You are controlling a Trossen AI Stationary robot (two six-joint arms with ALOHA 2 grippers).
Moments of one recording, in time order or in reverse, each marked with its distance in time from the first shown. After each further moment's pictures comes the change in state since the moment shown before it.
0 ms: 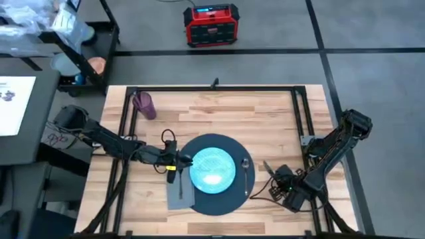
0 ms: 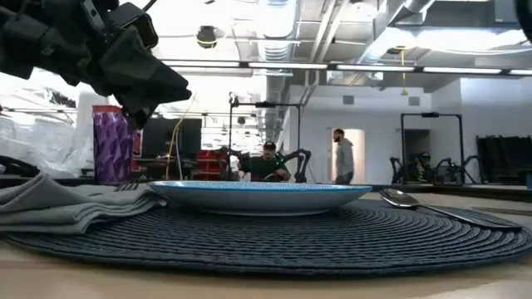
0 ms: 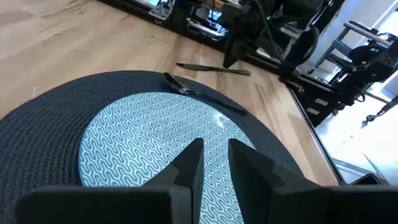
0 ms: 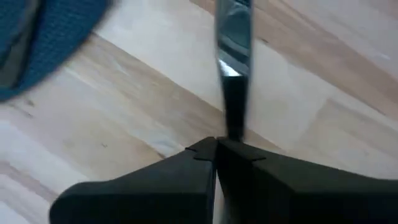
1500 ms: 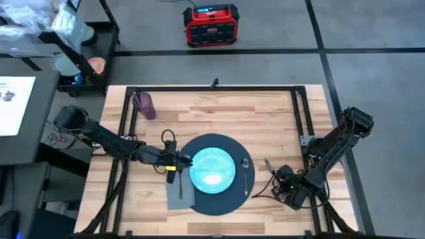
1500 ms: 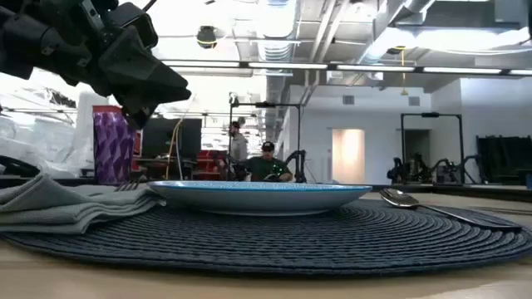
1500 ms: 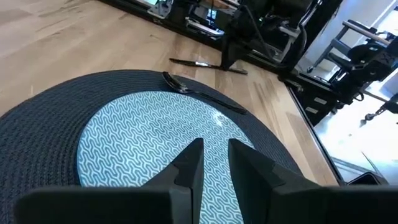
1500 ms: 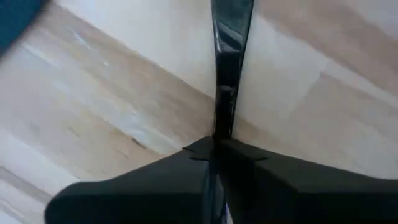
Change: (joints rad) left arm 0.000 0.000 0.000 -0.001 0.004 0.000; right arm 0.002 0.000 -0.120 0.091 -0.045 0.021
